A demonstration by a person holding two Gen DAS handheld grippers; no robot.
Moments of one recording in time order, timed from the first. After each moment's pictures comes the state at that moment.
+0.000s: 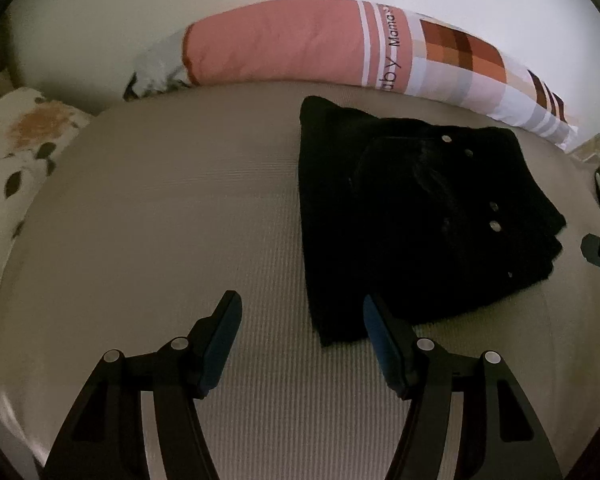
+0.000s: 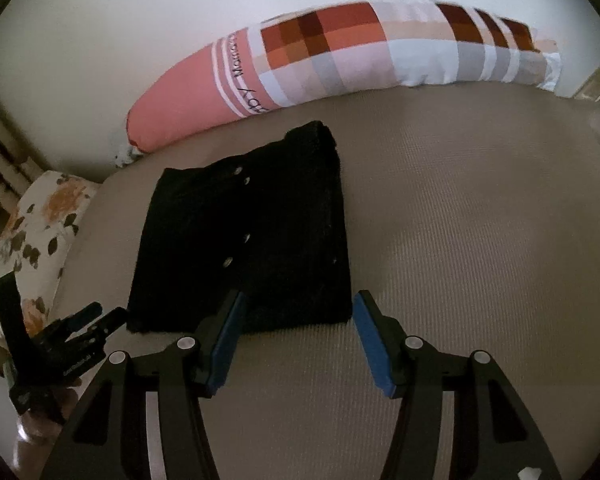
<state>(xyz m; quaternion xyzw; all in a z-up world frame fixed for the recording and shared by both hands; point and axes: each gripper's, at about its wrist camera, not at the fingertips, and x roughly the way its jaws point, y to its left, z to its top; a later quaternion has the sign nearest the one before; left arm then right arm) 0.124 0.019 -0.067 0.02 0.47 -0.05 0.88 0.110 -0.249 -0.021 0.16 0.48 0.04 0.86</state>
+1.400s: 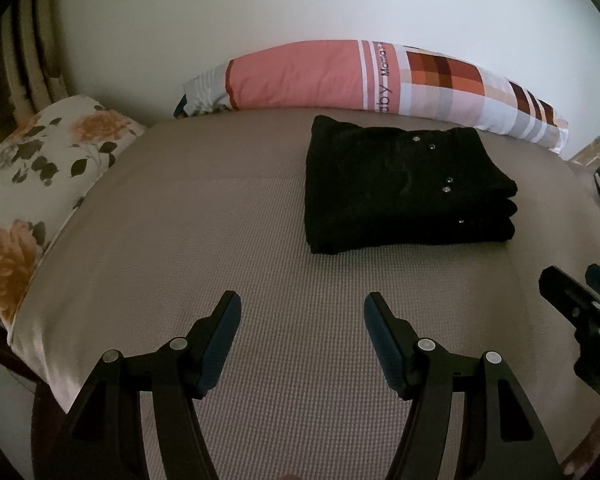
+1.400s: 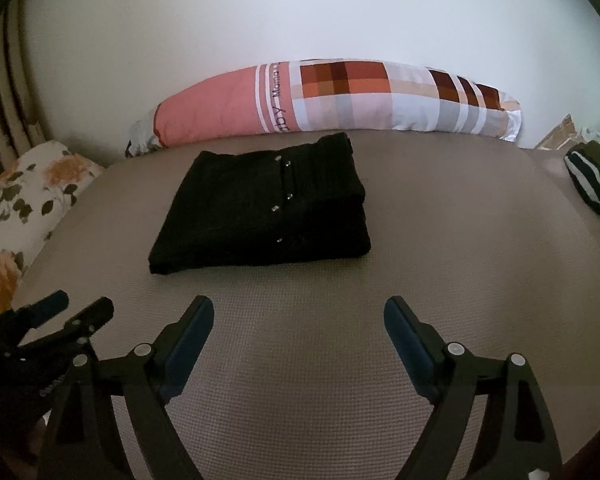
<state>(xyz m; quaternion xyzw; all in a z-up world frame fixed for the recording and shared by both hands) 0.012 0.001 -0.040 0.04 0.41 0.01 0.91 -0.001 -0.176 -0.004 0.06 0.40 -0.01 0.91</state>
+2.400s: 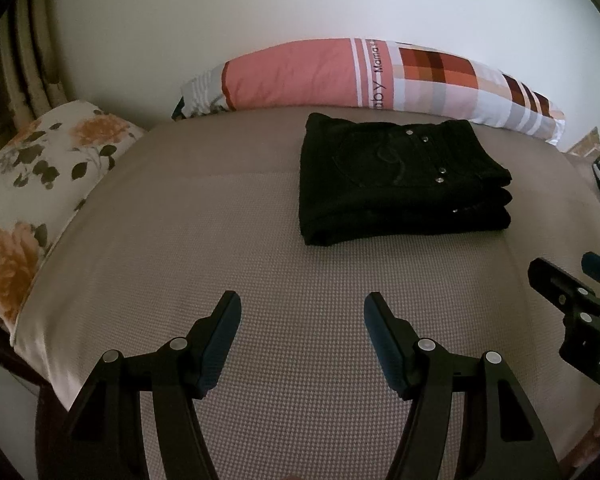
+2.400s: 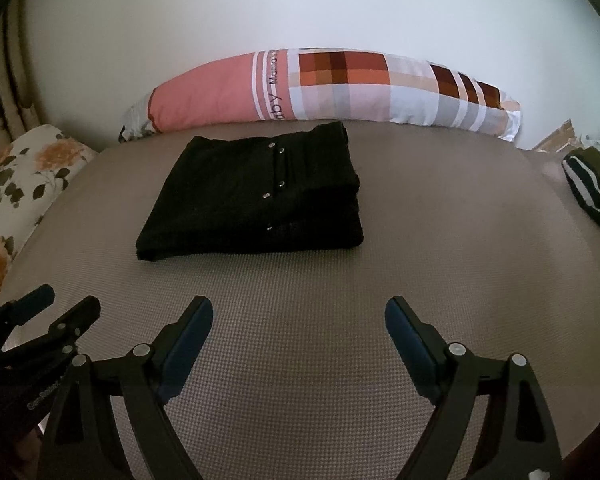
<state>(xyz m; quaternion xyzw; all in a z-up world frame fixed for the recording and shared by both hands) 0.003 -0.006 -0.043 0.05 0.41 0.01 0.91 0.004 -0.179 -0.012 0.05 0.42 -0.01 0.91</state>
